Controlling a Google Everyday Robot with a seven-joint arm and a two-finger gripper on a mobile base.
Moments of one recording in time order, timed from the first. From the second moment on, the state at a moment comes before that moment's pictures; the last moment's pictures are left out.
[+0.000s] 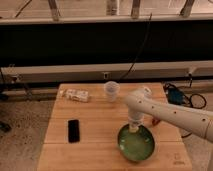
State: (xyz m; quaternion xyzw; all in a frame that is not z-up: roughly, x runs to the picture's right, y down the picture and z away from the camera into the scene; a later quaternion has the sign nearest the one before) arm 0.160 0.219 0.813 -0.38 0.03 0.04 0.92
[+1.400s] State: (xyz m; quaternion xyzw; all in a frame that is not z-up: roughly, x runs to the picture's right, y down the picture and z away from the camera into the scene) arm 0.080 0.200 0.839 -0.35 0.02 -0.07 0.93
